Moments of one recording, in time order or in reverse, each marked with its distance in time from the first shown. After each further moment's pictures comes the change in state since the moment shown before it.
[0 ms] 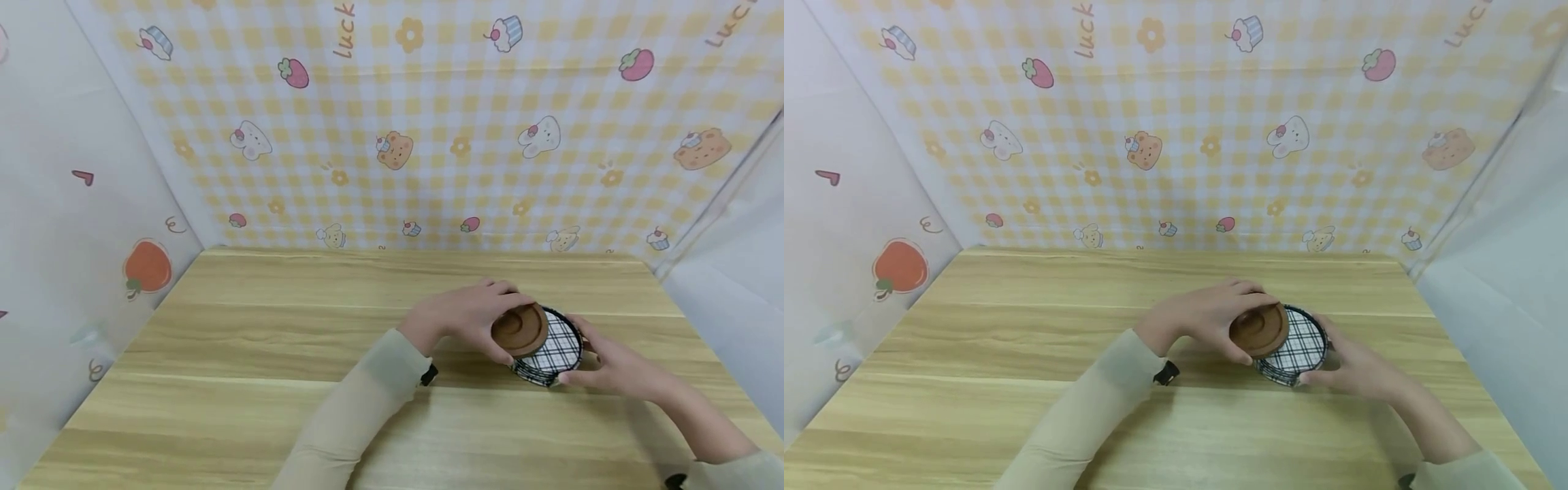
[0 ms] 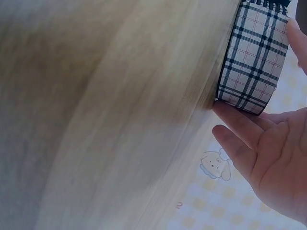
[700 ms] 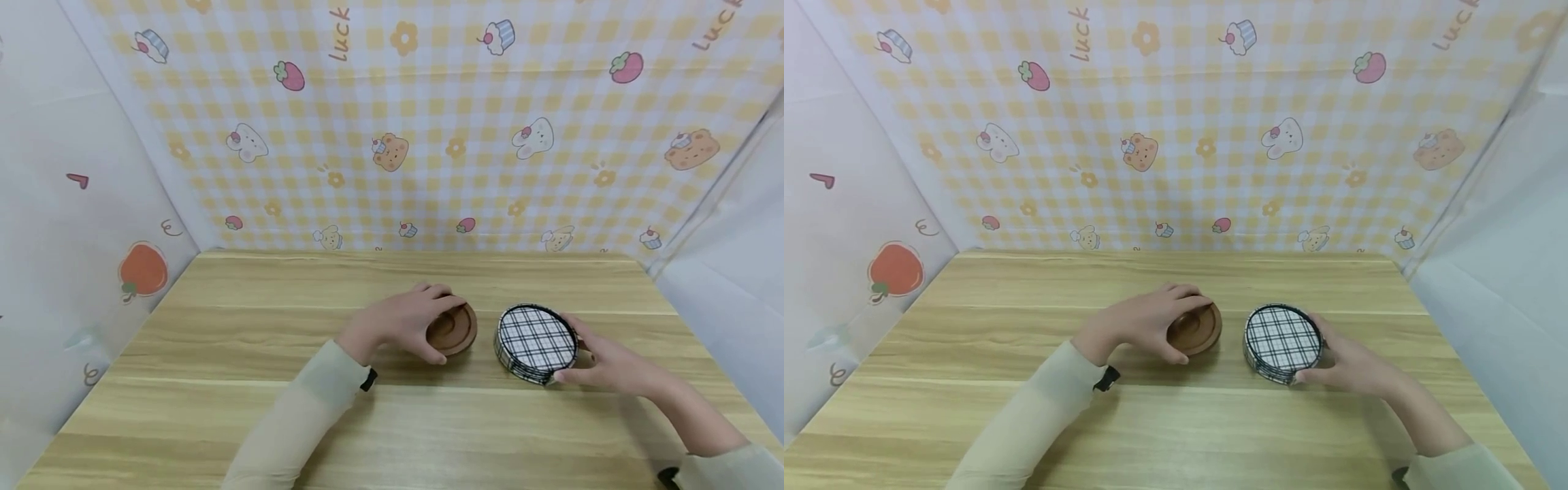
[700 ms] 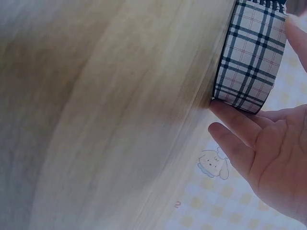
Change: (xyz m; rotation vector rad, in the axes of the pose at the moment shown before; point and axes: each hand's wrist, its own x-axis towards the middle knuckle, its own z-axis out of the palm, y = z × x) left_hand -0.073 -0.038 0.009 -0.016 0.025 -0.132; right_hand 0.000 -0.002 -0.001 0.020 -0.004 0.020
